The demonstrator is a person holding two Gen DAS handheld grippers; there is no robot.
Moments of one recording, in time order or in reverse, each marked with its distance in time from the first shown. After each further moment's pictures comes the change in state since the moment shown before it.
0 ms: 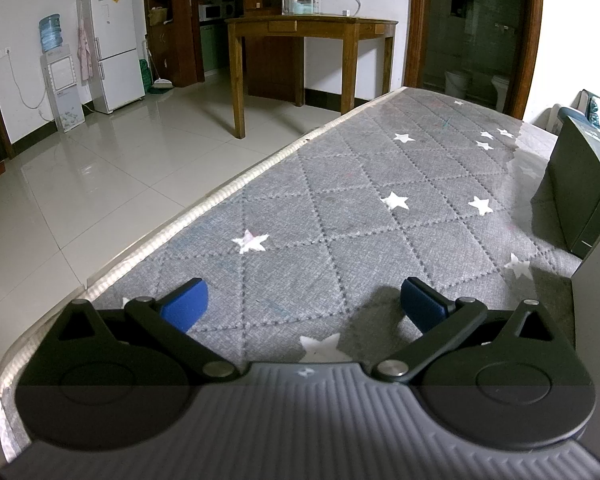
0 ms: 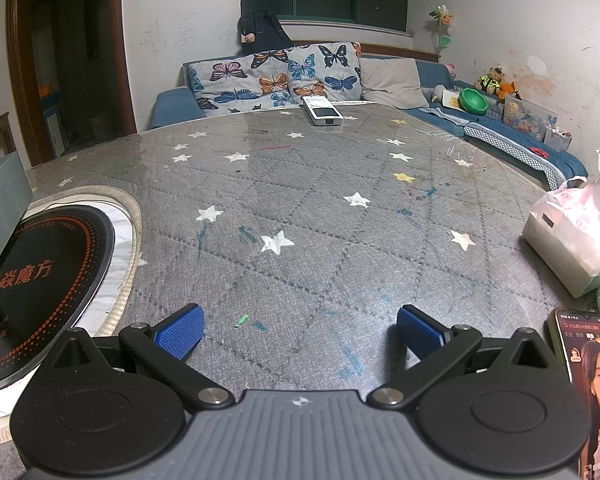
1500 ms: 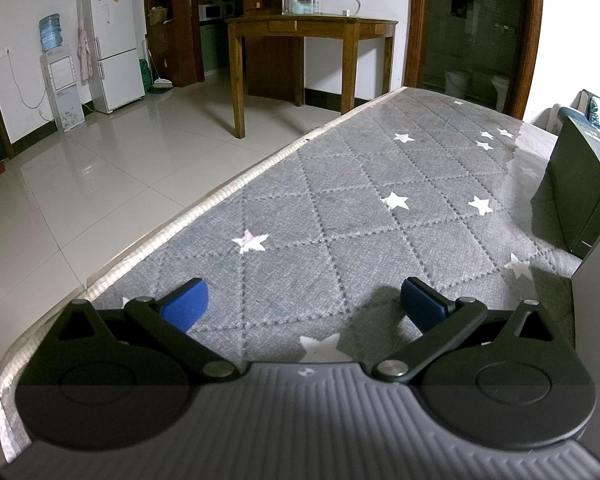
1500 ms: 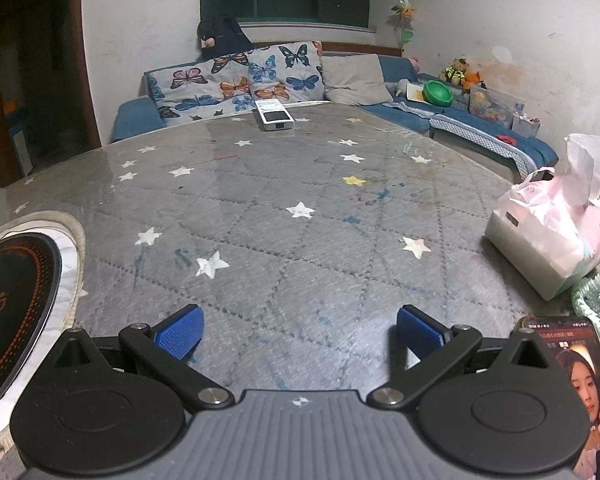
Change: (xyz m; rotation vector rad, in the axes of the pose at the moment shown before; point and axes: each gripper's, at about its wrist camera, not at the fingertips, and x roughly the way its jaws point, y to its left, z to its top) left arm 0.001 0.000 0.000 0.000 0.000 0.000; right arm 0.011 -0.027 0.006 0.067 -0.005 -0.087
